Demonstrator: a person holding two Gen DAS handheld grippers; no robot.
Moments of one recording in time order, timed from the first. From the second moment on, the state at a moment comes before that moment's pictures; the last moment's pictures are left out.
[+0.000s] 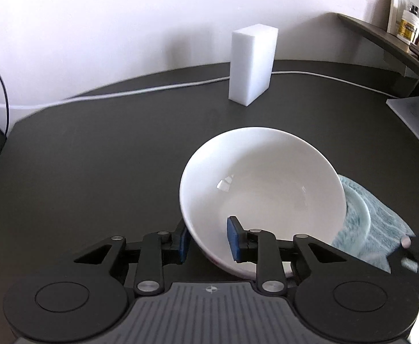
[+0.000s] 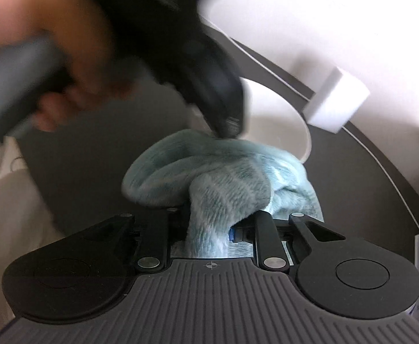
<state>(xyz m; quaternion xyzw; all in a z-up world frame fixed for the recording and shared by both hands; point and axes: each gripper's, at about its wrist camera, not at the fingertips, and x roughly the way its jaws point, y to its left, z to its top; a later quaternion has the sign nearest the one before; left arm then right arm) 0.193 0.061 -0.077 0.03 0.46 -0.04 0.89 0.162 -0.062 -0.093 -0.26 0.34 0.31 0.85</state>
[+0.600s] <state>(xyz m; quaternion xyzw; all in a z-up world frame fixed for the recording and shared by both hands) 0.219 0.048 -0.077 0.14 0.44 -0.08 0.88 0.177 -0.085 -0.087 -0.30 0.36 0.35 0.81</state>
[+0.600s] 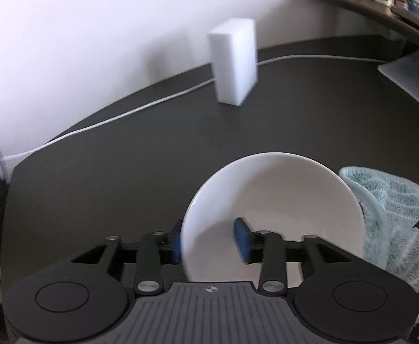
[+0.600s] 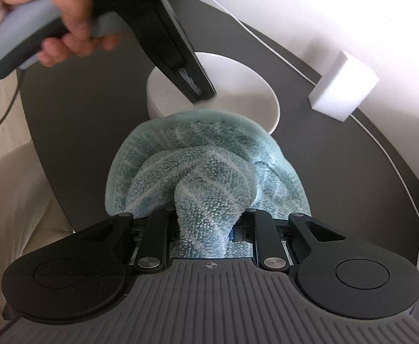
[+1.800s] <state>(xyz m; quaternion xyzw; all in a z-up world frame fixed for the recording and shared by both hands) 0.163 0.047 -0.072 0.16 0.41 -0.07 0.90 0.143 -0.097 -0.079 -0.20 0.35 0.30 0.86</state>
